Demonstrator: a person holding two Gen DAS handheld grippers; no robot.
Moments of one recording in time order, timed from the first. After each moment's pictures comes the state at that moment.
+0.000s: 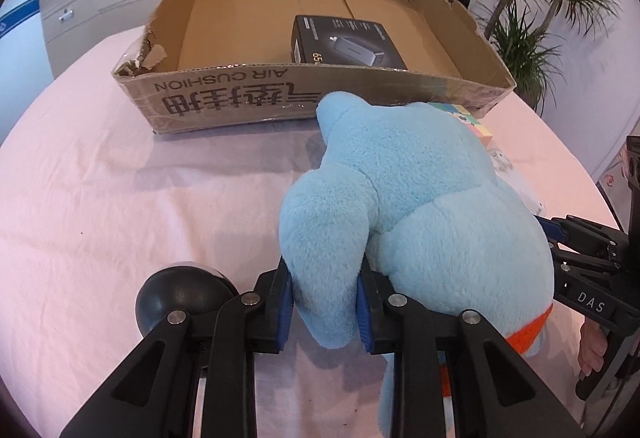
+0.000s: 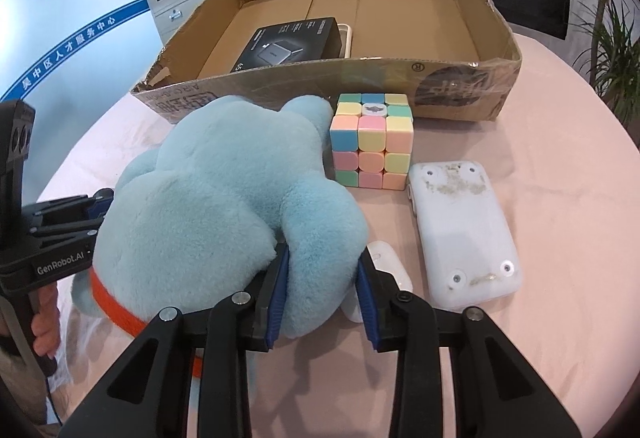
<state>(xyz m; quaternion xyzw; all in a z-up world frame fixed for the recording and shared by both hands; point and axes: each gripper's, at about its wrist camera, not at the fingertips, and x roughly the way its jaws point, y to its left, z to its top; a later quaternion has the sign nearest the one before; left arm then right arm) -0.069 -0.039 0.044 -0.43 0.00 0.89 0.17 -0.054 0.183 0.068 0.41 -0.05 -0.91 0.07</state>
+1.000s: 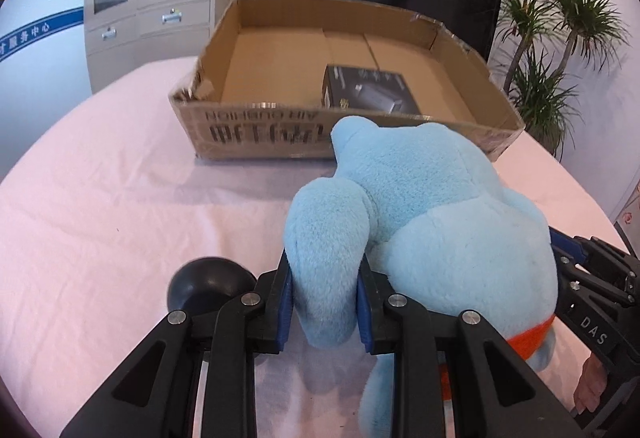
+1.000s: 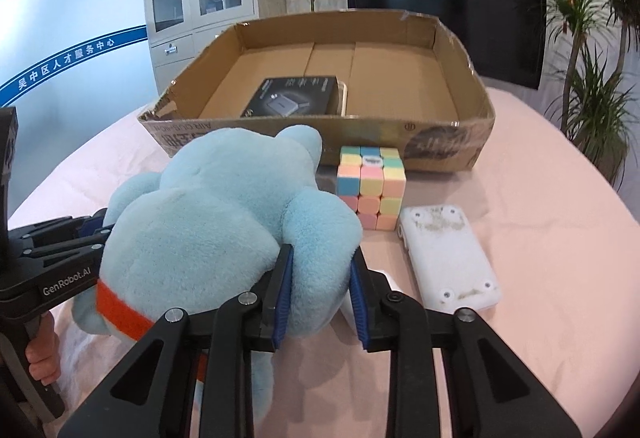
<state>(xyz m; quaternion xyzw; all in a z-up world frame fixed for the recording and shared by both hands) -0.027 -0.047 0.058 -0.35 -0.03 0.93 0.11 -0.028 0.160 0.087 0.31 0.00 -0.95 0.02</state>
